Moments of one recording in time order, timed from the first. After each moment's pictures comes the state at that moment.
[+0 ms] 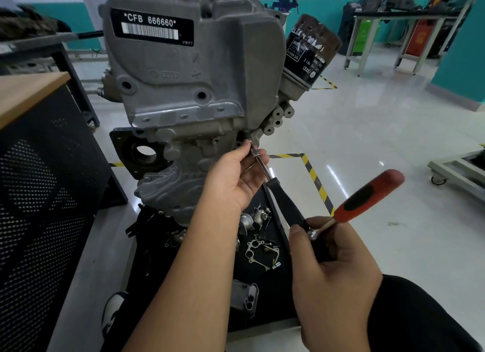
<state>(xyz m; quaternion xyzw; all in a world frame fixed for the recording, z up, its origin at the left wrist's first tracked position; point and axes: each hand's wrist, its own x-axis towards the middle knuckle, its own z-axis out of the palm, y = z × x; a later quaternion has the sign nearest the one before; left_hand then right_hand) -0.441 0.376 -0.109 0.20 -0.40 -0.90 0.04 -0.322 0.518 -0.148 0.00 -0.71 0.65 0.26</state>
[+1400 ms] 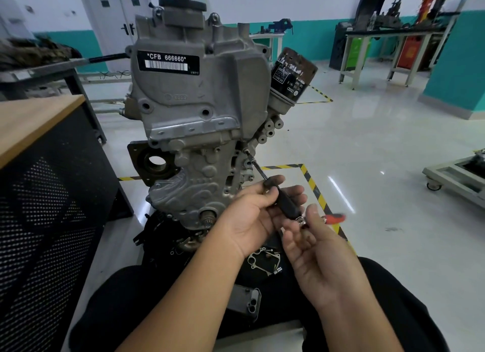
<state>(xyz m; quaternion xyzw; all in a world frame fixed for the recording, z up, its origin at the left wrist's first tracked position) -0.373 0.410 -0.128 0.02 -0.41 -0.91 -0.09 -0.330 0.541 -0.123 -0.15 -0.33 0.93 -0.11</state>
